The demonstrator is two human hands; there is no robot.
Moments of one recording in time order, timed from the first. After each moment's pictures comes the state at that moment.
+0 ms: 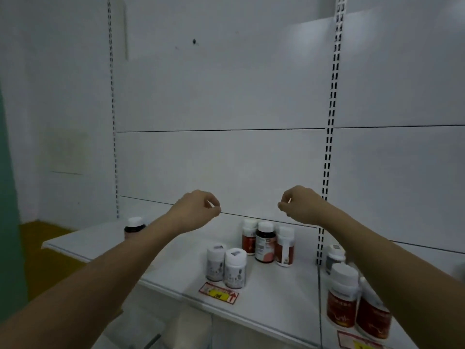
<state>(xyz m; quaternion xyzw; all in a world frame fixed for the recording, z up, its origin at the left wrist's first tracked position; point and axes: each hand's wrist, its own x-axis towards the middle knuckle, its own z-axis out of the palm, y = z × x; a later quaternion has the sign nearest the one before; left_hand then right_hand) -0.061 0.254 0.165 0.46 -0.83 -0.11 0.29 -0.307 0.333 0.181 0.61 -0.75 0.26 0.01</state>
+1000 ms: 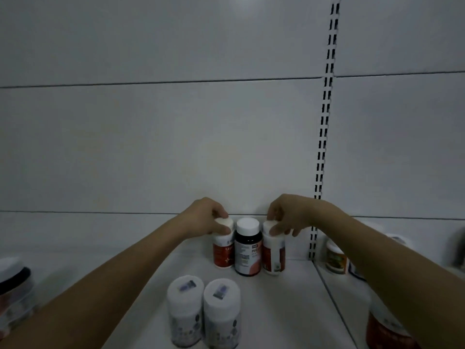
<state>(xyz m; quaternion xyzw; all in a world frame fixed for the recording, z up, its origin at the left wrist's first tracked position) -0.209 0.044 0.088 0.28 -0.92 -0.24 0.16 -0.388 0.202 0.118 0.53 -0.82 0.13 -0.15</state>
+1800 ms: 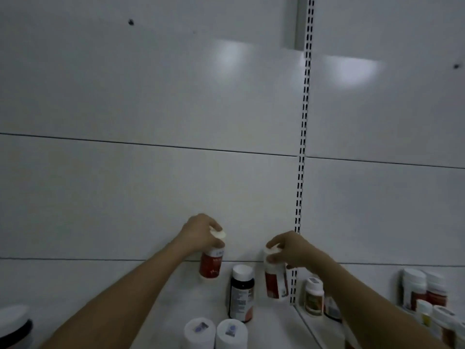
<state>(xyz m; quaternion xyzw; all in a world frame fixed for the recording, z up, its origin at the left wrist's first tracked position) -0.174 0.059 0.156 0.25 -0.90 -0.25 0.26 -0.341 0.244 0.142 0.42 -0.85 0.31 -0.06</state>
